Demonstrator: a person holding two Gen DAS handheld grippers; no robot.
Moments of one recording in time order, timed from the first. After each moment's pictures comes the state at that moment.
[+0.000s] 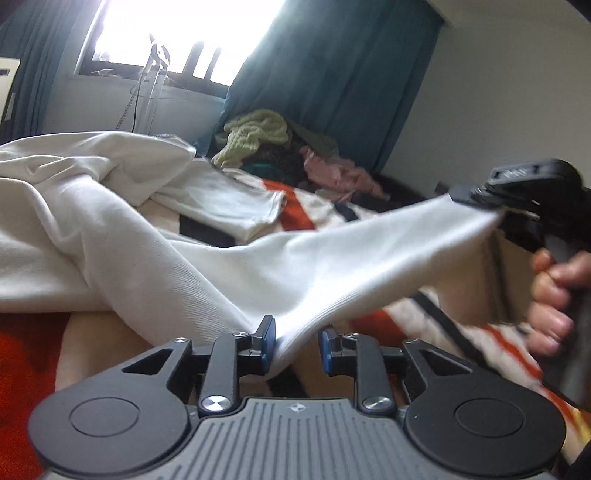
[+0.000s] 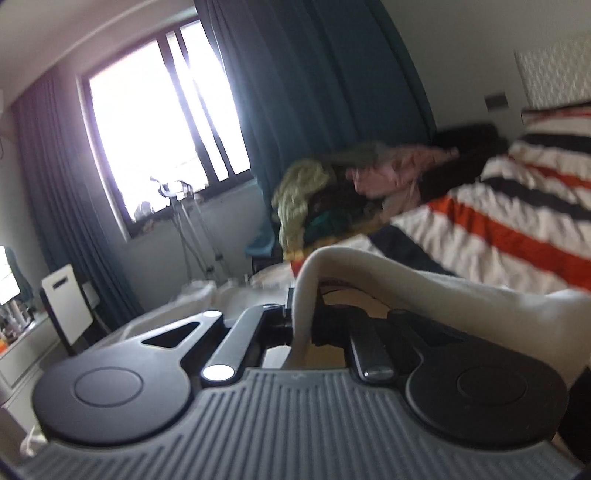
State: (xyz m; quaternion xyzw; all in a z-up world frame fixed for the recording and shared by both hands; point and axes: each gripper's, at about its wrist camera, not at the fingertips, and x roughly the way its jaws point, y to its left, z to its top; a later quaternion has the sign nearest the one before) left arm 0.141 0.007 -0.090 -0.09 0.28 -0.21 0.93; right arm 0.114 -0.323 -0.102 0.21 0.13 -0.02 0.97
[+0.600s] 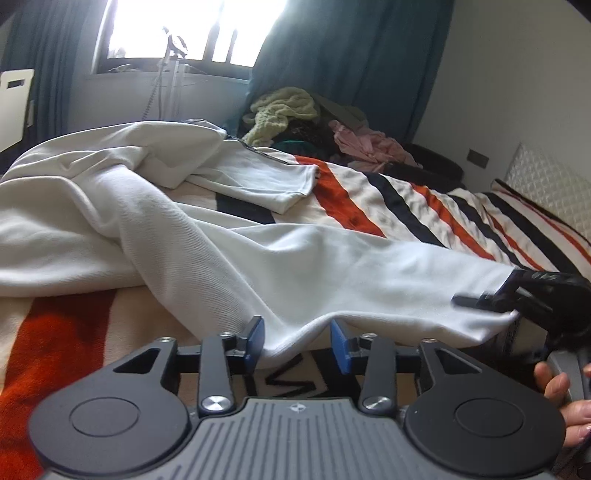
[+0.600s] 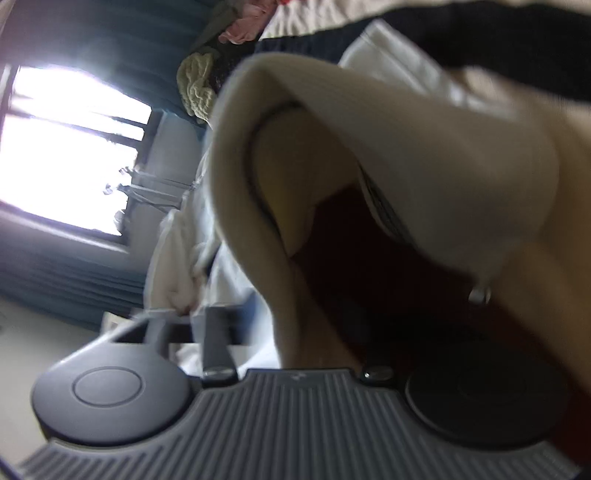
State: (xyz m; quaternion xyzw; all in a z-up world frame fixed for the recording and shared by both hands) left arm 0.121 0.016 -0.082 -0.06 0.31 -0.16 0.94; right arm 0.076 -0.359 -0.233 0.57 0.30 -0.01 0.77
